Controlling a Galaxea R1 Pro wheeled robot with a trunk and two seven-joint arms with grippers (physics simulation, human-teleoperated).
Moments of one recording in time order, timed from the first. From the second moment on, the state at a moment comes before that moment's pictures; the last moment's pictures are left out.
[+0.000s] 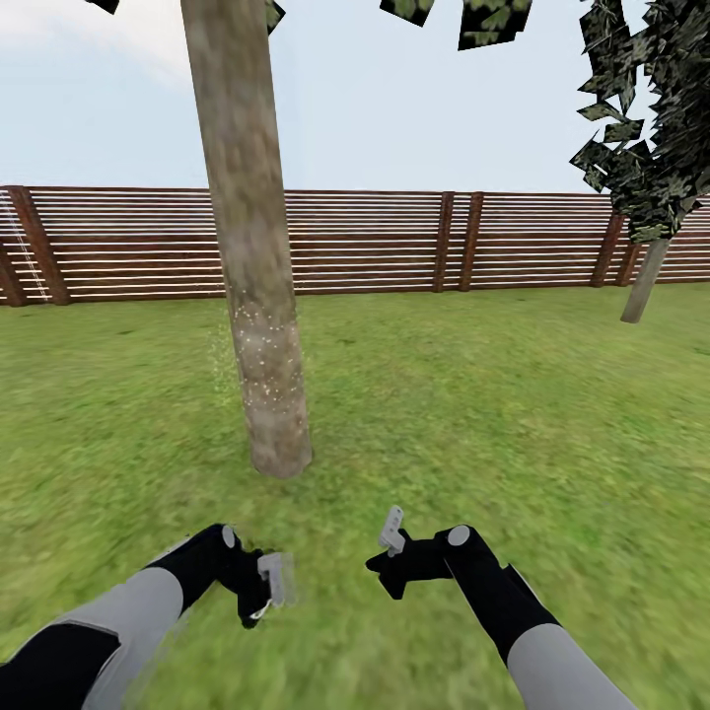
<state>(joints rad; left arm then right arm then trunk) -0.84 0.04 -0.22 -0.23 -0.87 0.06 -0.86 -0.60 0.06 0.17 -0.78 0.52 0.17 0.94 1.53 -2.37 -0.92</state>
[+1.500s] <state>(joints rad) -0.46 0.17 -0.21 -0.02 0.73 -0.60 0.10 -0.59 -0.26 0.16 0.01 -0.60 -0.60 0.07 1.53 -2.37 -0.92</state>
